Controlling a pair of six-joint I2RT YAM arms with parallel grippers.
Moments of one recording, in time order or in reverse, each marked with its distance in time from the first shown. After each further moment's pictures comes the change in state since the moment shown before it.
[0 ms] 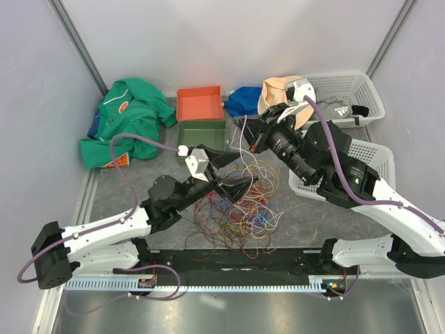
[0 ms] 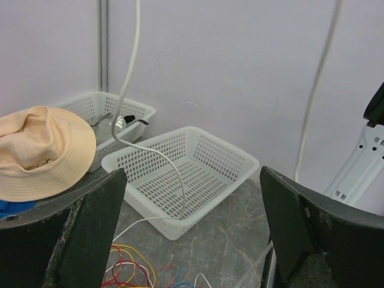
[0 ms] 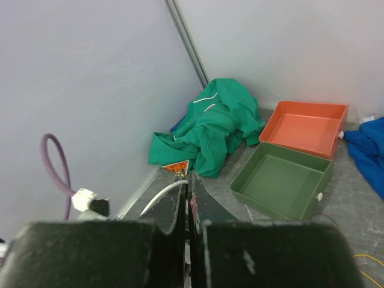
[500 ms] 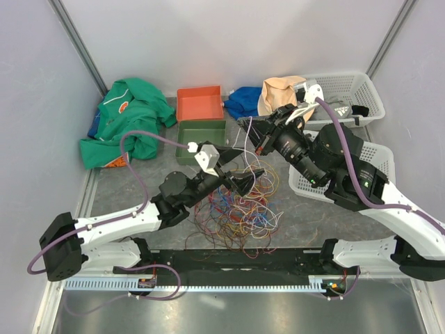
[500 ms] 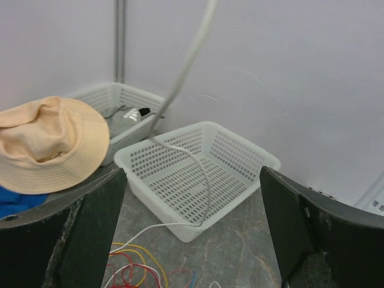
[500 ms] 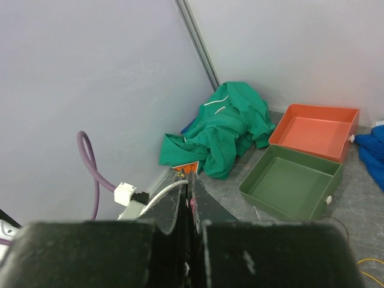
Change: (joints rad) left arm -0.001 0.153 0.045 0.069 -0.054 0.022; right arm 0.000 -0.033 -0.008 -0.001 -0.044 0.019
